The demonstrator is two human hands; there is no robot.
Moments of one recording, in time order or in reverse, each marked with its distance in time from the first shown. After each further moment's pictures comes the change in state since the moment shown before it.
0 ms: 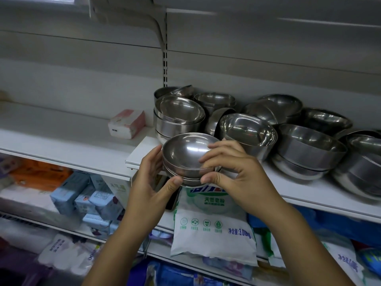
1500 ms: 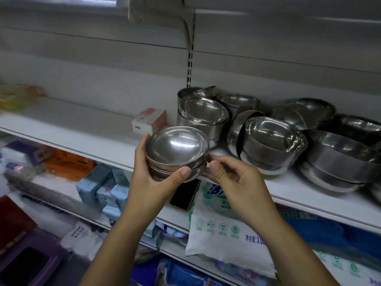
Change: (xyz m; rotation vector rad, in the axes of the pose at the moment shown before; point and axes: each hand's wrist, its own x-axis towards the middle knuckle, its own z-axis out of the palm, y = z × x) left_hand 0.003 0.017 -0.030 -0.023 0.167 -0.014; right_hand 0.003 -0.024 0.045 0.318 0.089 0.360
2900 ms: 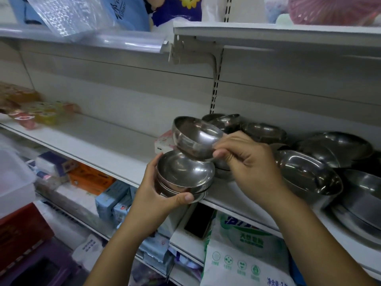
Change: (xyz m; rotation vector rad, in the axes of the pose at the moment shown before) left_hand 0.034 -0.009 -0.046 0.096 -0.056 -0.063; right_hand 0.101 -0.036 0.011 -0.288 -0.042 -0.714
